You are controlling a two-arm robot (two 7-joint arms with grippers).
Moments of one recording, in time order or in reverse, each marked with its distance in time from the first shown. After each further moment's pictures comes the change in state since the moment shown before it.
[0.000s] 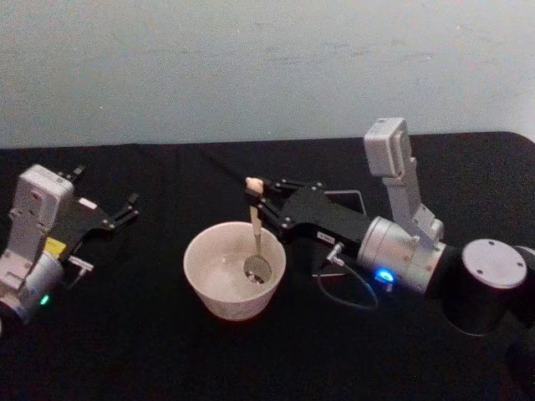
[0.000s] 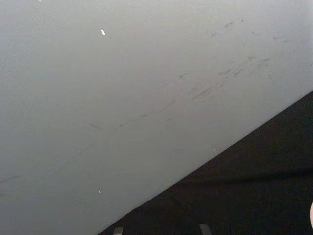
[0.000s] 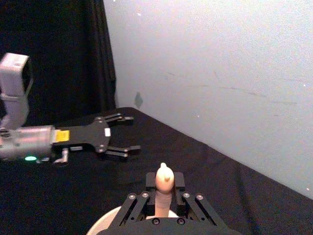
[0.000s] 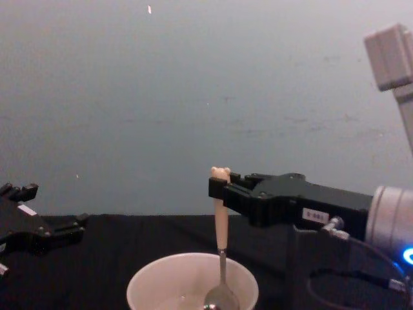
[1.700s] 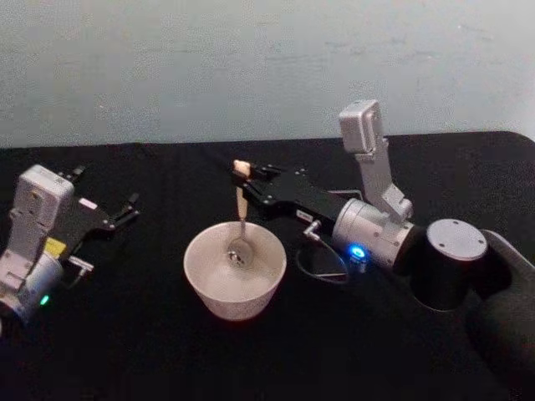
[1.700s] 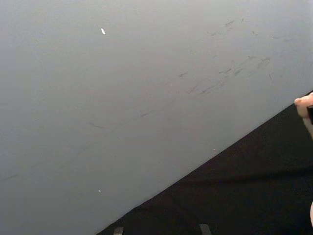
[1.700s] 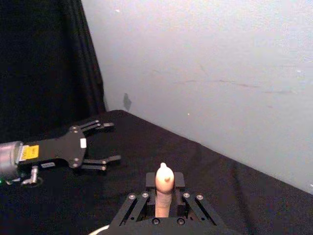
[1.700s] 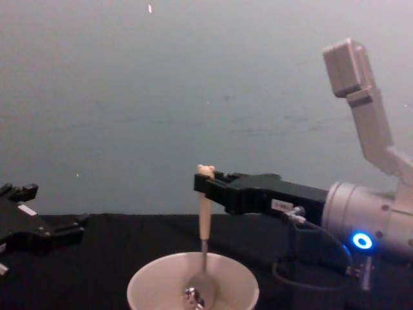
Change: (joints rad) left arm 0.000 0.000 0.000 0.000 0.000 0.000 0.000; right arm 0.125 -0.102 -0.030 0.208 0.032 -0.006 -0.019
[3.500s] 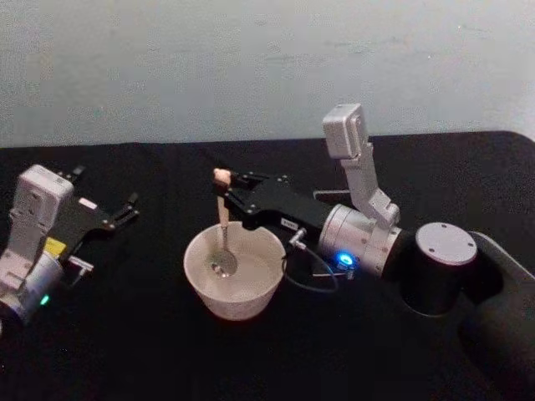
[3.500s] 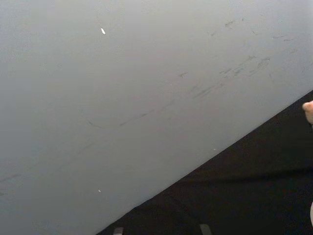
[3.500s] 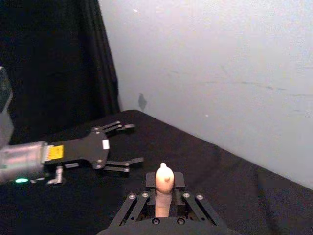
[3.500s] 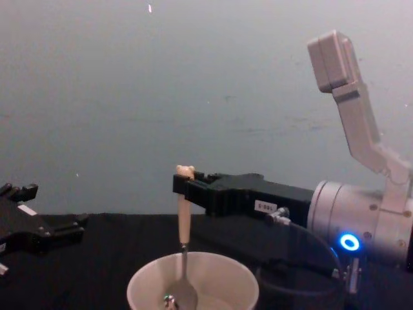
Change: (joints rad) left arm 0.000 0.000 0.000 0.000 0.000 0.000 0.000; right arm -0.013 0.007 -0.036 -0.054 0.013 0.023 -0.001
